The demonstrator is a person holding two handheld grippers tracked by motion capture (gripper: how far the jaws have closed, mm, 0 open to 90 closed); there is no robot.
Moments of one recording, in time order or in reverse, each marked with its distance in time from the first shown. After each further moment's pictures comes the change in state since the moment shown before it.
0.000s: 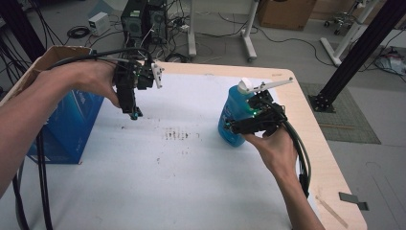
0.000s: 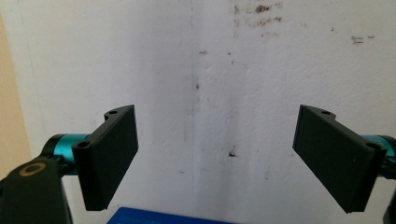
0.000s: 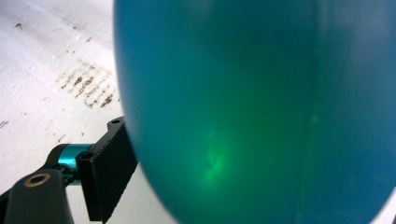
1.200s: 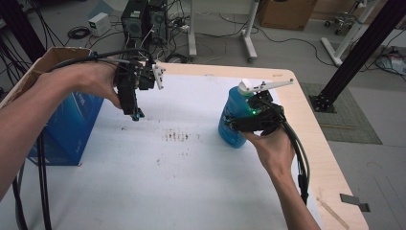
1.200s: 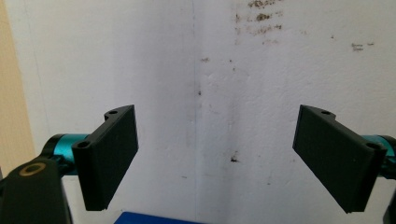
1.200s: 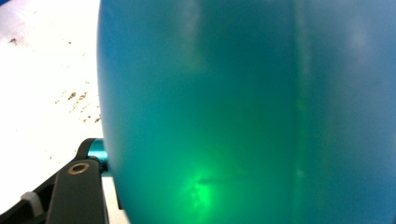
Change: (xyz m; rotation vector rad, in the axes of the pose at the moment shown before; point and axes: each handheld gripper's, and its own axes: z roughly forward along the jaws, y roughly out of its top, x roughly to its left) left arm -0.001 0.003 -0.001 -0.009 0.009 0.009; right arm 0.000 0.001 0.004 -0.049 -0.018 0.001
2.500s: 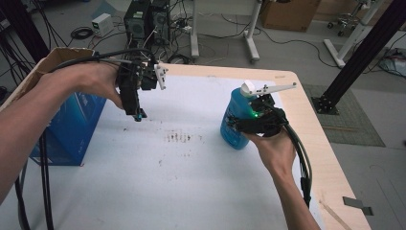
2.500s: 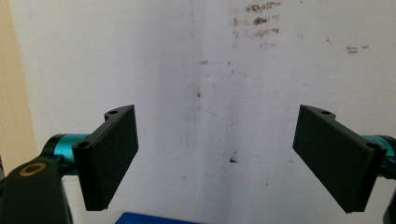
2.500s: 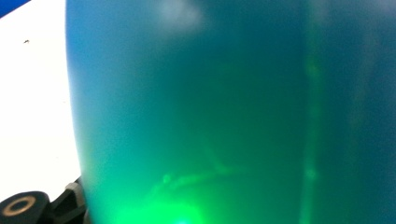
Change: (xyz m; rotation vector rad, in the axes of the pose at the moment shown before) left arm -0.001 -0.001 -0.005 -0.017 0.006 -0.009; right arm -0.004 -0.004 0.006 -0.009 0.049 0.006
